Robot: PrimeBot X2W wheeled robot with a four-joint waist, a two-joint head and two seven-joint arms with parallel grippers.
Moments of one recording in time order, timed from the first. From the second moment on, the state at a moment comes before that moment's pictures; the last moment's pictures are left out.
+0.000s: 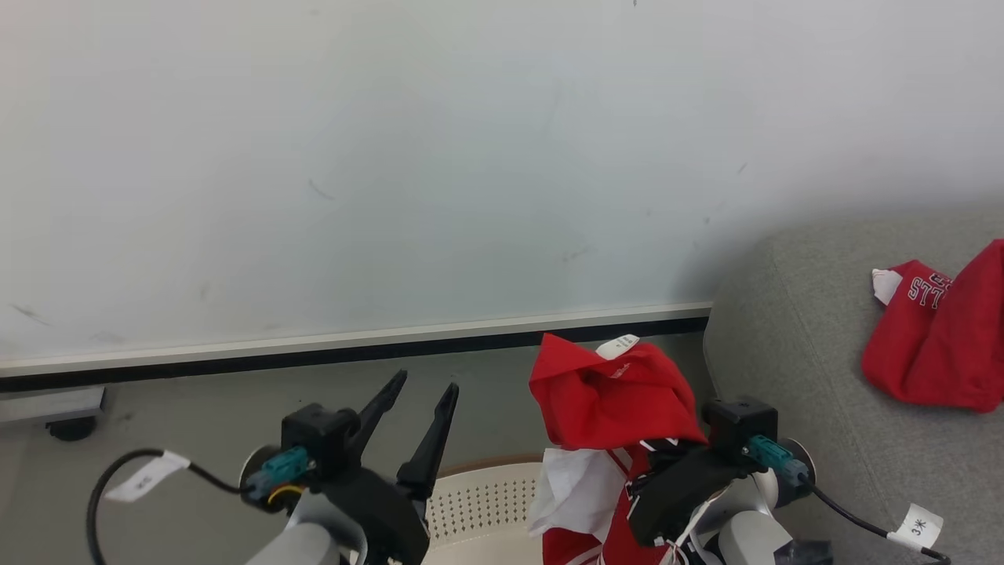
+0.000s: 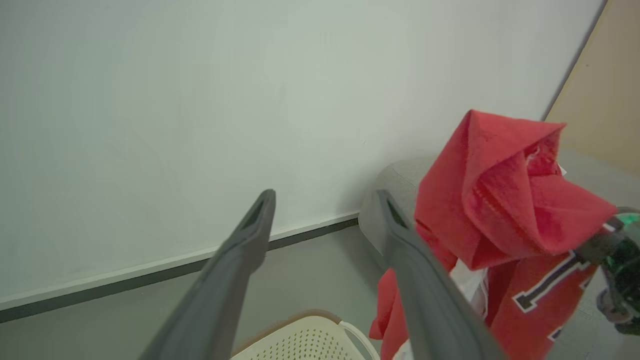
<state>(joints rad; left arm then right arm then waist) -0.58 0.26 -0.84 0.35 -0.75 0.11 -0.26 -0.35 -0.05 0.40 0.49 0.21 0.13 -0.21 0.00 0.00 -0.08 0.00</state>
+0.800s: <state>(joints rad) -0.39 0.22 -0.68 0.29 -0.62 0.06 -0.26 -0.33 -0.05 0.37 0.37 0.18 0.13 -0.16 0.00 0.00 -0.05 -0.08</state>
